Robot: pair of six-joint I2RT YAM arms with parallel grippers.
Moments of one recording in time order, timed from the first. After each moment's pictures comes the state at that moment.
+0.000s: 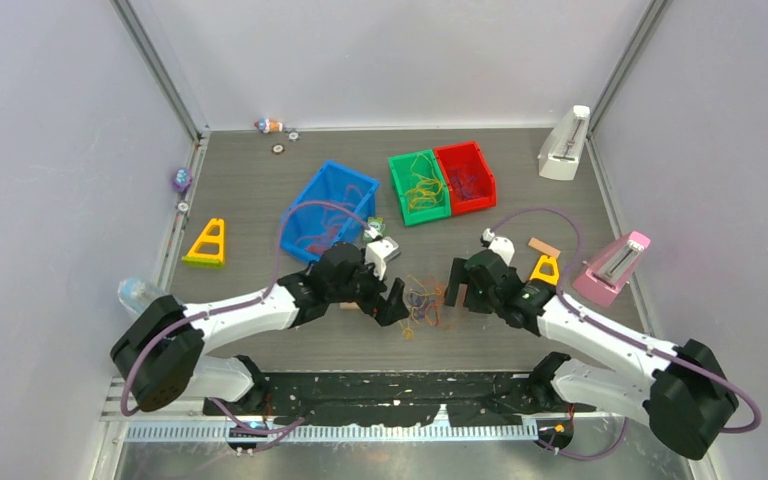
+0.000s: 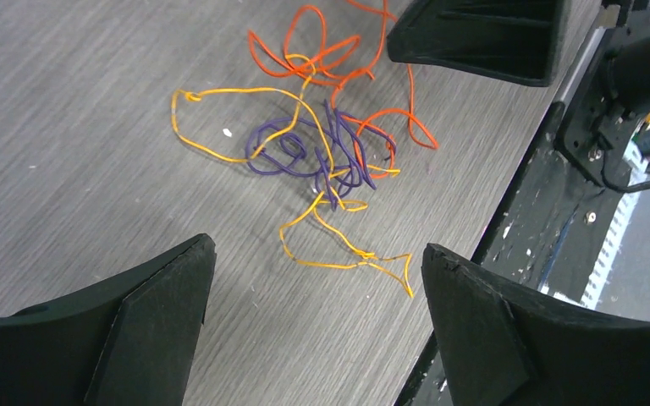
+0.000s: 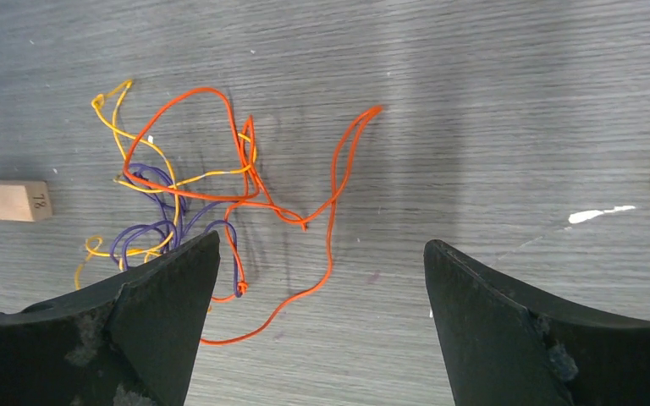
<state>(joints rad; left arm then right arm) -0.83 1.29 0.60 0.12 0.31 -0.25 0.71 0.99 0.54 -0.45 0.28 0.78</state>
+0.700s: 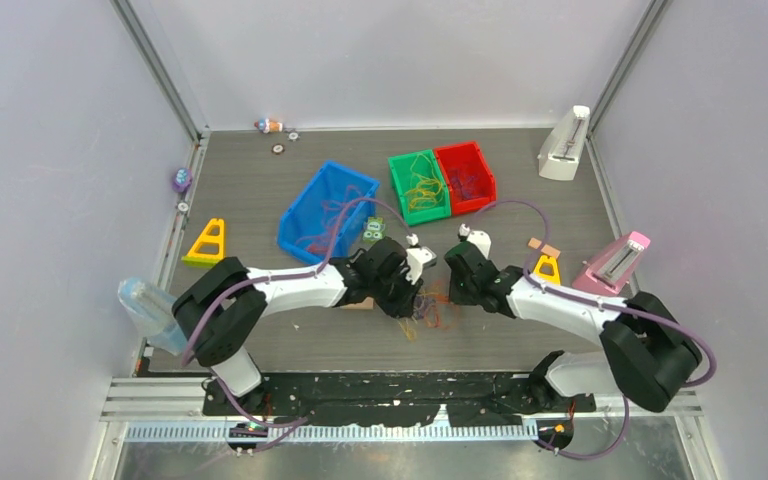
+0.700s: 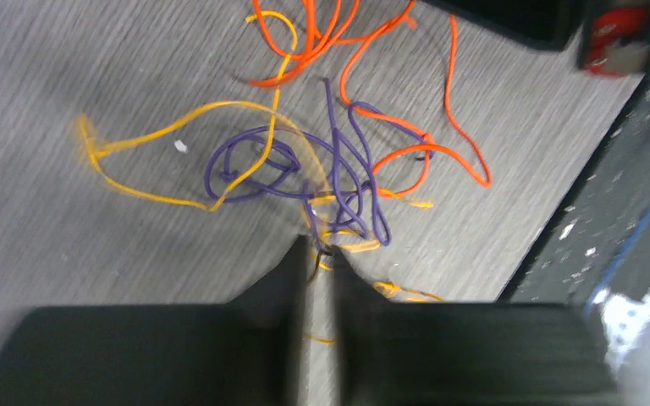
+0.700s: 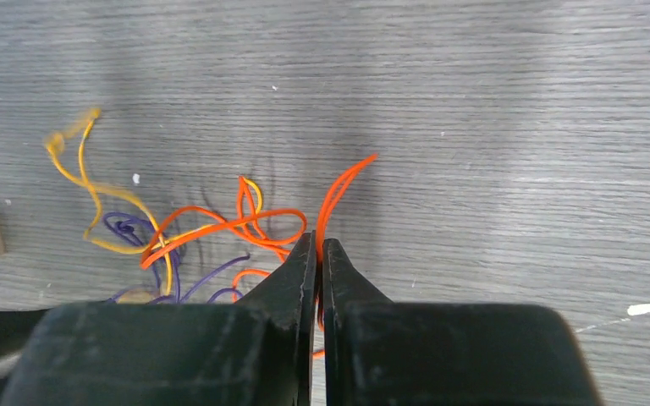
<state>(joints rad) -0.93 1.65 0.89 -0.11 0.27 -0.17 0.71 1.32 0.60 -0.27 0.26 0.68</state>
